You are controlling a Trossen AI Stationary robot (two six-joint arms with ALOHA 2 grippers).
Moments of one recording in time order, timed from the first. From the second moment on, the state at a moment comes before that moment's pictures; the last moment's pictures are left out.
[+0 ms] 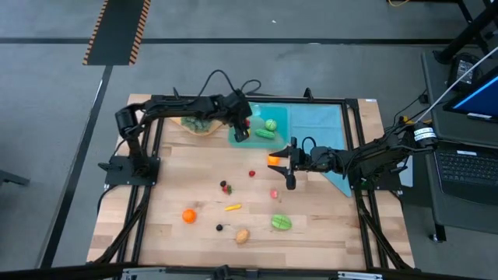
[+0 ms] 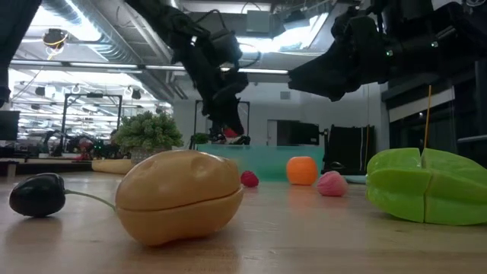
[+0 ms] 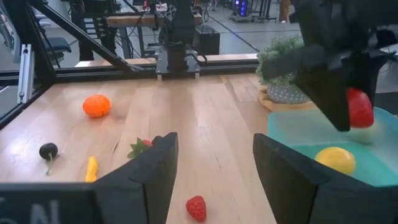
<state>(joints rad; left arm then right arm) 0.46 1.80 1.28 -0.41 0.02 0.08 0.08 1.41 0.41 0.85 0.19 0.05</state>
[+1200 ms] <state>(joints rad) 0.46 1.93 1.28 -0.34 0.09 0.05 0.08 1.41 0.41 0.83 0.19 0.05</state>
